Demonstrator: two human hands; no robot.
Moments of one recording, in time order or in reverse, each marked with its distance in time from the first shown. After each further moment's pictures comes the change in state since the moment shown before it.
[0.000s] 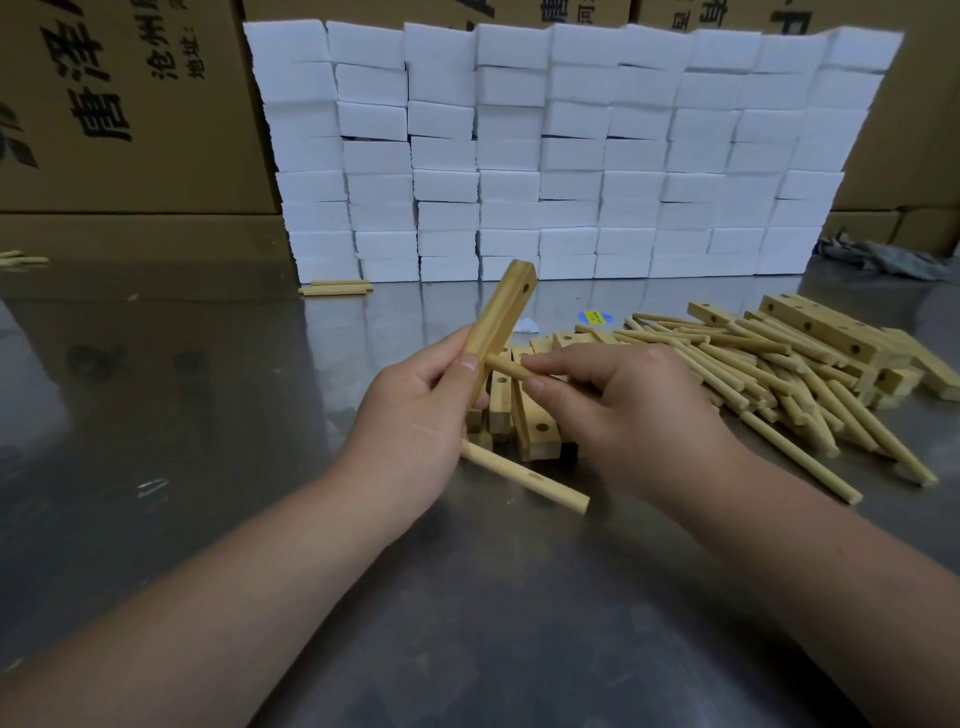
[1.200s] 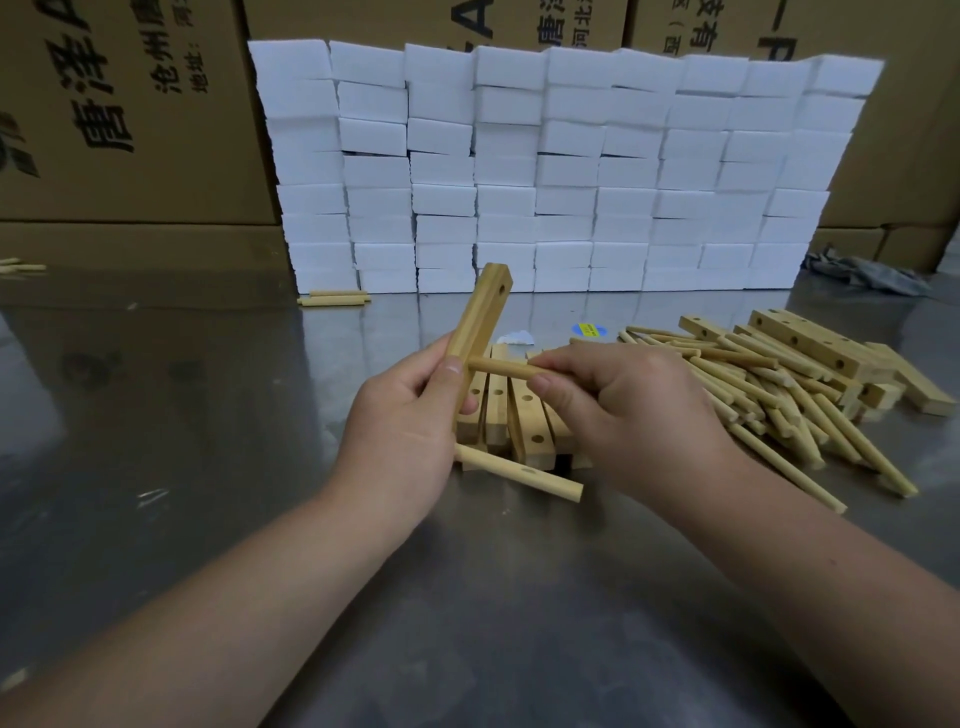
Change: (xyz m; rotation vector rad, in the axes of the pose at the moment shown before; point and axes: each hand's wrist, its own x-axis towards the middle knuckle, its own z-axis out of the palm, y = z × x) left_hand -0.003 0.005 0.000 -0.098 0.112 0.029; right_hand 0.002 -0.007 -0.009 -0.174 0.035 -0.067
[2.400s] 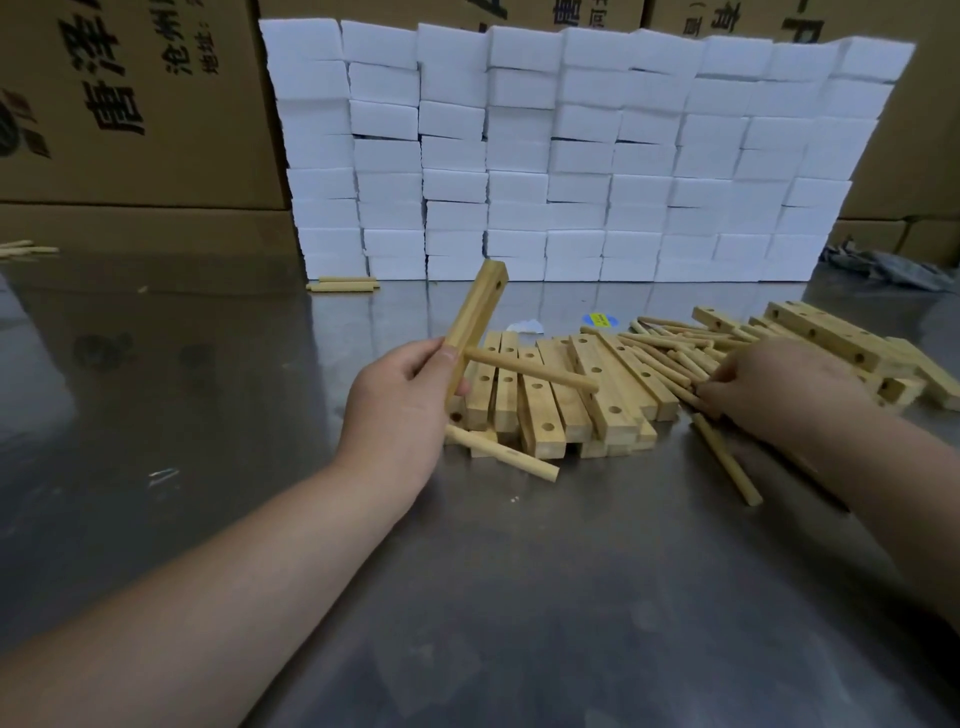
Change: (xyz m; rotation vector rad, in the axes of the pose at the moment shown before) left_hand 0.014 -0.017 0.000 0.020 0.135 -0.128; right_hand 0.019 0.105 -0.038 -0.667 -0.339 0.551
